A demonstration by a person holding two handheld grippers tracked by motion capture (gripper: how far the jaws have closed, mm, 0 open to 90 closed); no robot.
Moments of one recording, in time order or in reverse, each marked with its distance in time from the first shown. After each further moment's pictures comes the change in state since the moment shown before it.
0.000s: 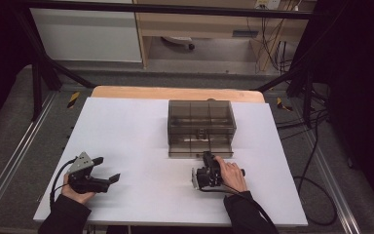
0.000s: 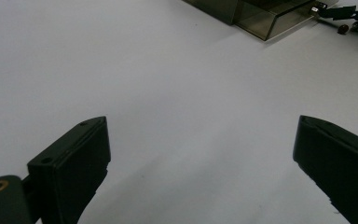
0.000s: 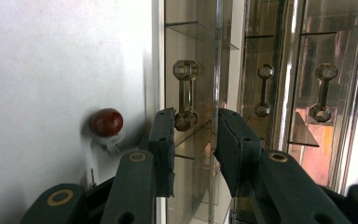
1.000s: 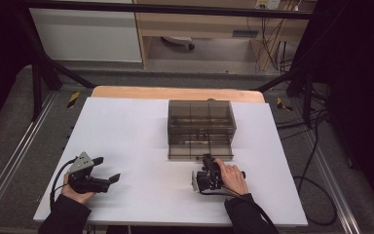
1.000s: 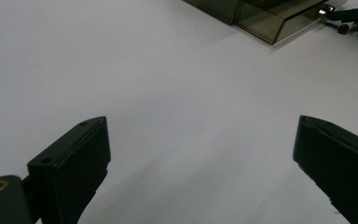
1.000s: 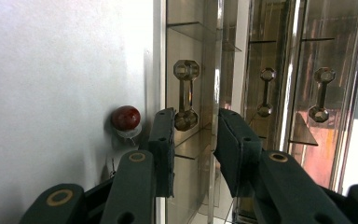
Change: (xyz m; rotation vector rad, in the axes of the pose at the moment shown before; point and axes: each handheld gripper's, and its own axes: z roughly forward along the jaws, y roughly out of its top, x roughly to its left) left arm 0.000 0.000 0.000 0.001 0.001 0.000; right arm 0.002 0.002 -0.010 -0.005 0.021 -0.001
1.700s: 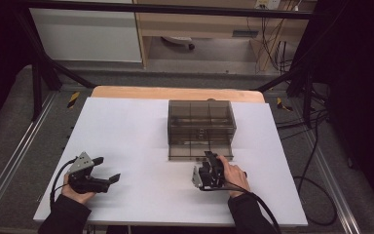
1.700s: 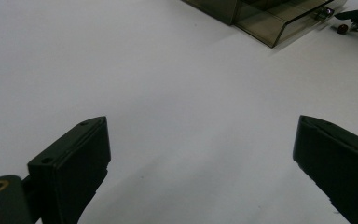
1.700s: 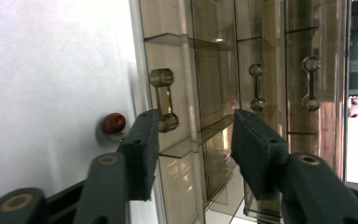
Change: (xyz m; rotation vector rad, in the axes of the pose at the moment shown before) left arm 0.000 0.000 0.000 0.000 -0.001 0.002; right arm -0.019 -0.002 -0.008 -0.022 0.077 0.136
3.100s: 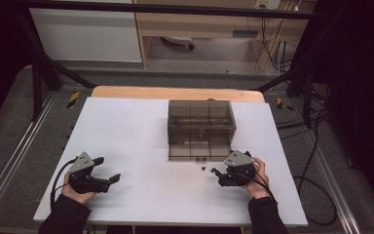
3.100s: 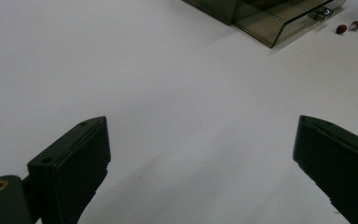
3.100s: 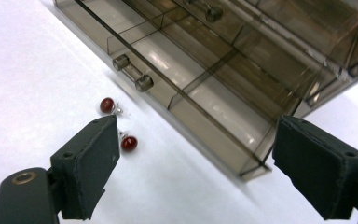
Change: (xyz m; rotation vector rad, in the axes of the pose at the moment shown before) left arm 0.000 0.000 0.001 0.002 -0.005 -0.009; right arm -0.029 -0.076 -0.023 -0.123 0.273 0.847
